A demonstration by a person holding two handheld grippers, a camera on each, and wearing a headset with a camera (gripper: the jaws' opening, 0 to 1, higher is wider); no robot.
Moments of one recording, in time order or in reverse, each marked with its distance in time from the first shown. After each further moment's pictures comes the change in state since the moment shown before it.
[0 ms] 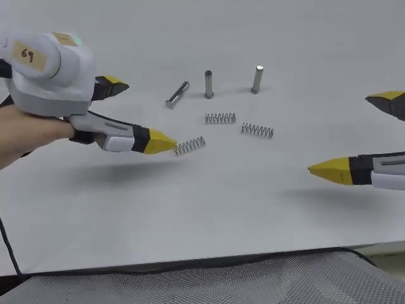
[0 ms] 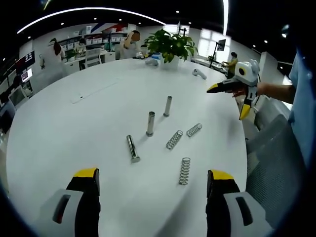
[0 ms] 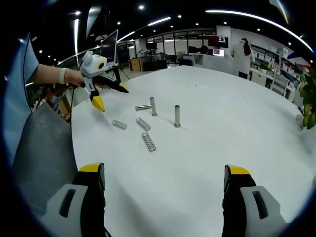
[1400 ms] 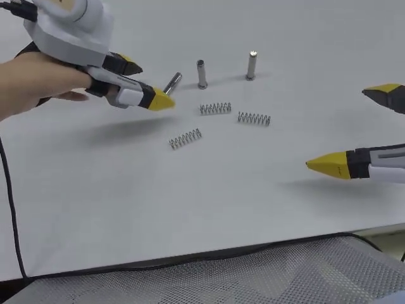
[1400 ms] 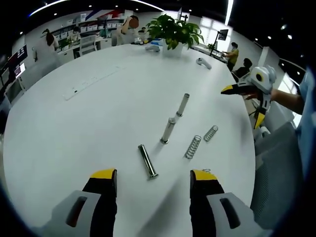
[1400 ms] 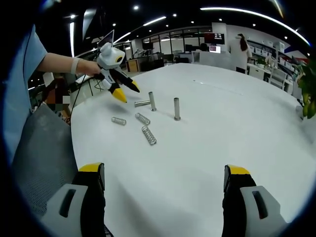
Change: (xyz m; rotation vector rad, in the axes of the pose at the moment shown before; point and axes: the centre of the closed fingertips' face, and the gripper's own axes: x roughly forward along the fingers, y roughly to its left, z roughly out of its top) left arm 0.037 0.032 0.018 -0.002 0.140 -0.031; right arm 0.002 0.007 -0.013 0.047 0.006 -0.004
